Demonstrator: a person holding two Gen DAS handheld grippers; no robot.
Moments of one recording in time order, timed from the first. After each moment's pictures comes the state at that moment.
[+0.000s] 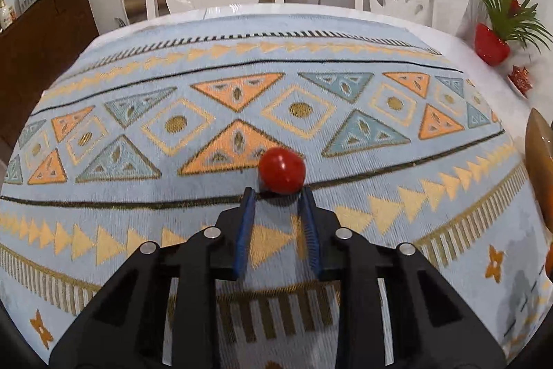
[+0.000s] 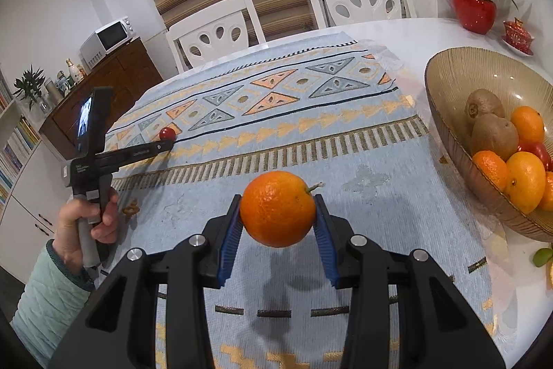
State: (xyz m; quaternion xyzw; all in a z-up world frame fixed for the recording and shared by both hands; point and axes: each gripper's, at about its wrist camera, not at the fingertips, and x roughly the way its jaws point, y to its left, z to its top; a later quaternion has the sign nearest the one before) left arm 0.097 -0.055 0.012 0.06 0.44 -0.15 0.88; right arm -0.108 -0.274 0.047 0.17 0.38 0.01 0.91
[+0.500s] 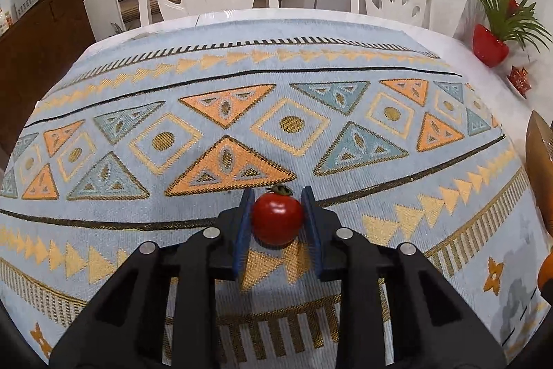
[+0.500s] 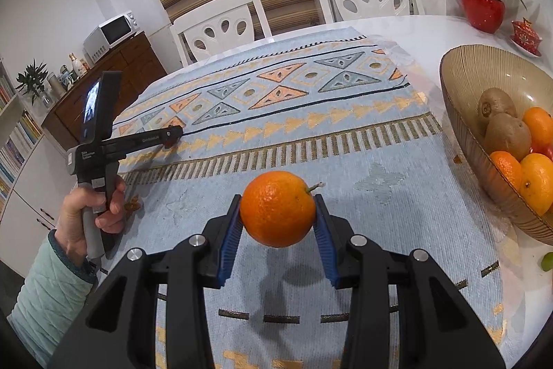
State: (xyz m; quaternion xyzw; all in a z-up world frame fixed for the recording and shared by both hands) left arm 0.104 -0.063 0.013 0.06 0.44 -0.15 0.88; right arm -0.105 -0.266 0.041 0.16 0.39 0.02 0.91
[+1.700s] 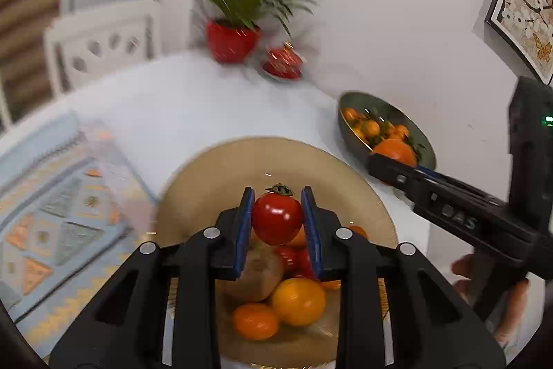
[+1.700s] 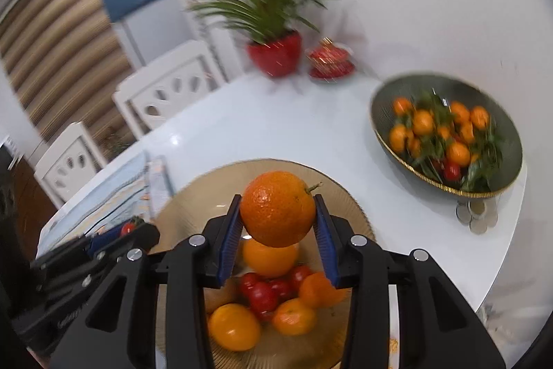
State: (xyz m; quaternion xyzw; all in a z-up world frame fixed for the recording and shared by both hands) left arm -0.027 -0.427 0.113 0.08 0.39 -0.52 0.76; right arm -0.152 -0.550 0.118 0.26 0.32 -0.29 0.86
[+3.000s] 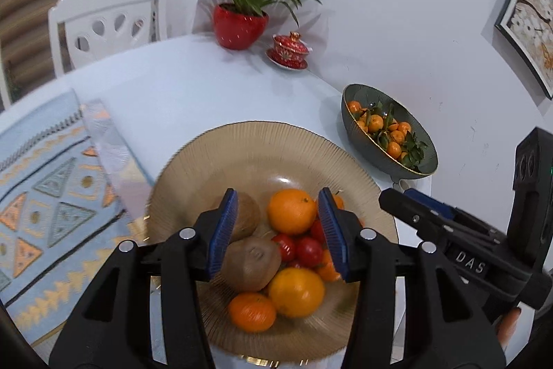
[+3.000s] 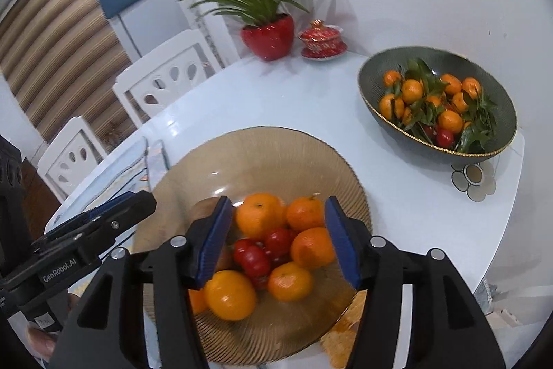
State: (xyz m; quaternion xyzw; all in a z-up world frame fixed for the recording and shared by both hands) left arm -0.027 -0.410 0.114 0.07 0.40 -0.50 0.77; right arm -0.180 -0.526 0.114 0.27 0.33 -0.28 0.86
